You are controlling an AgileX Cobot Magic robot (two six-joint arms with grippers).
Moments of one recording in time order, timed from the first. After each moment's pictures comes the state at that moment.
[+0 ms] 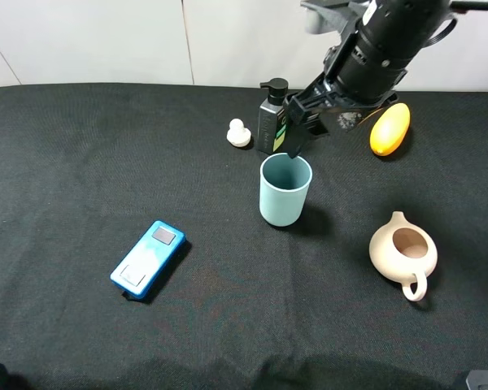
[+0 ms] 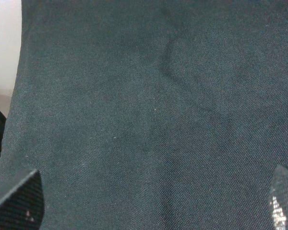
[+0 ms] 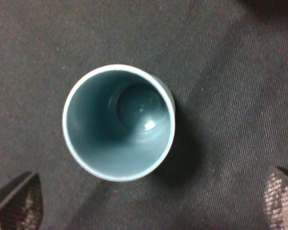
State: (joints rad) left arm 0.06 -0.01 -0.50 -0.05 1.06 0.16; right arm 0.56 1.66 -1.21 0.21 0.96 -0.15
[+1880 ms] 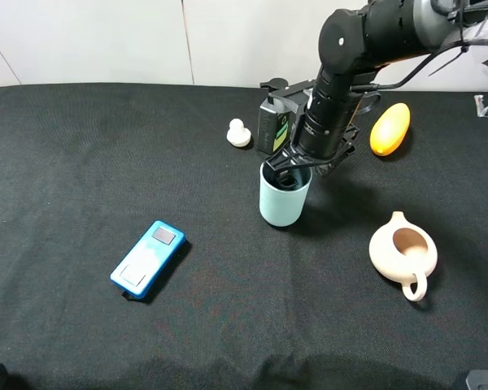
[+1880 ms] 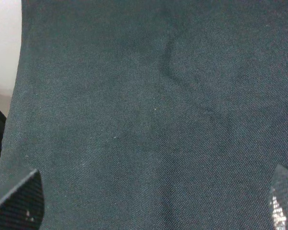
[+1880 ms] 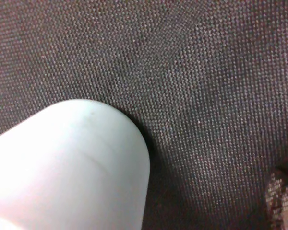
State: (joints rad) left arm 0.06 -0.01 -0.50 -0.05 1.06 0.16; right arm 0.56 2.01 -1.25 0.17 0.84 -0.15
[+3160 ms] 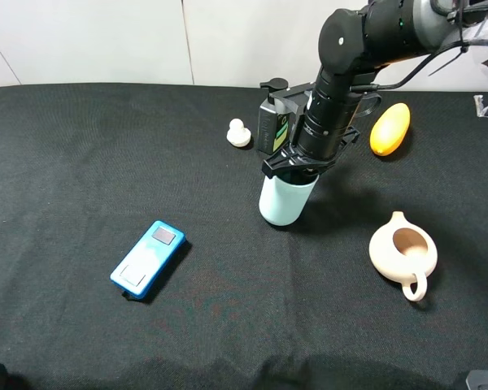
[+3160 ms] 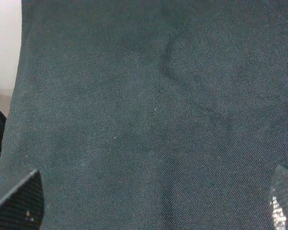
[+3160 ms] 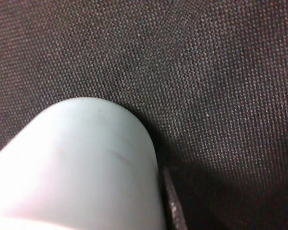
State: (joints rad) left arm 0.06 -0.01 -0.50 -0.05 1.06 0.16; right arm 0.56 2.01 -1.25 0.19 0.85 -0.13
